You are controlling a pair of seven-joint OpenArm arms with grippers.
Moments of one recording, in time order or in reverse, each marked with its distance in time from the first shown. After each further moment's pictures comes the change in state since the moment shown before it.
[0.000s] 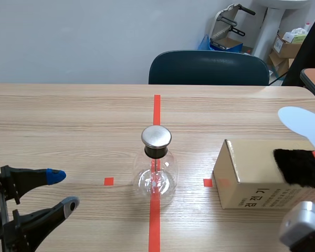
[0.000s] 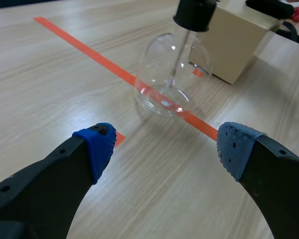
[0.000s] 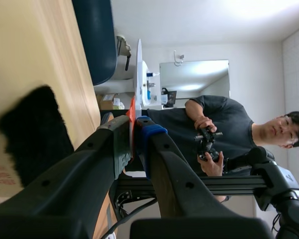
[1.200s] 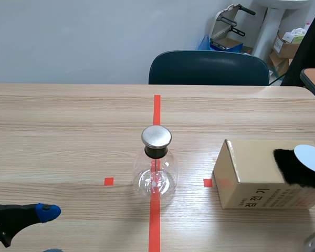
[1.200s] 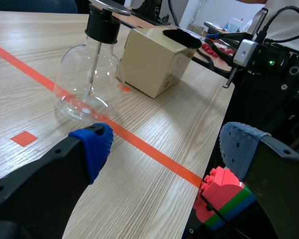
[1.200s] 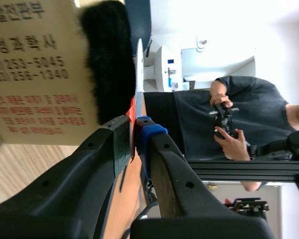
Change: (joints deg) left arm 1.6 -5.7 14.9 0.2 2.7 -0.7 -21.5; right arm 15.2 -9.2 12.2 -29.9 8.0 0.0 27.6
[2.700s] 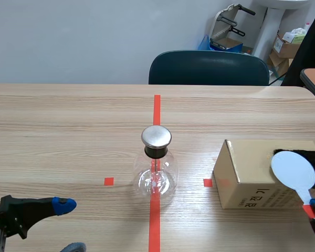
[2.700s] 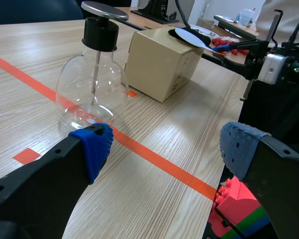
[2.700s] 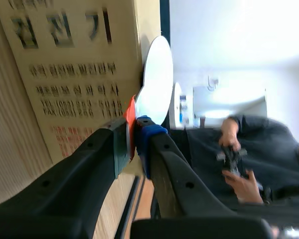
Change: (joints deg) left arm 0.0 1.8 -0.2 4.3 -0.9 7.0 6.0; right arm 0.0 -1.2 0.3 -3.7 -2.8 -0.5 5.0
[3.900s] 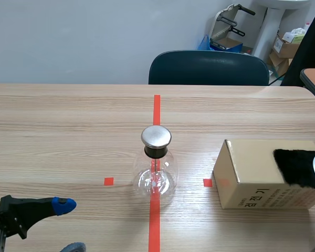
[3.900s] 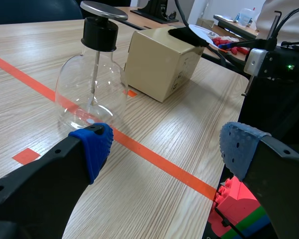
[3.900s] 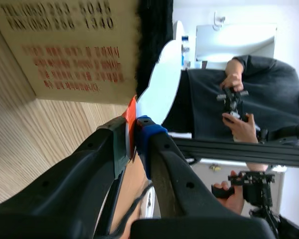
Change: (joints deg) left arm 0.0 0.0 0.0 0.0 0.0 0.0 0.0; right arm -0.3 0.0 0.2 0.0 -0.3 -0.2 -7.7
